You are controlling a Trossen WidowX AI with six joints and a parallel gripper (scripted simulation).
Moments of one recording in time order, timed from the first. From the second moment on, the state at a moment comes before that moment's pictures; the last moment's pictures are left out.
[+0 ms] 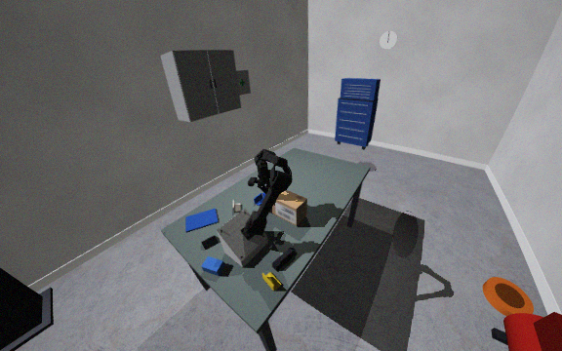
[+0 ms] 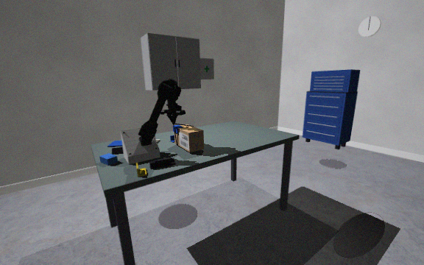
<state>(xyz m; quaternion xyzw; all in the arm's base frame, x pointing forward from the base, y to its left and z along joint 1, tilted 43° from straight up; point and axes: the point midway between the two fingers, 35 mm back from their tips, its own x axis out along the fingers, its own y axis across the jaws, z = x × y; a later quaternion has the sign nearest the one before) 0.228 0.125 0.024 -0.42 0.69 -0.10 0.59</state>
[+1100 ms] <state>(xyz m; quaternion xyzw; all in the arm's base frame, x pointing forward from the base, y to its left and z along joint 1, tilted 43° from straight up) 0.251 0.129 0.023 -0.41 0.69 -0.09 0.59</state>
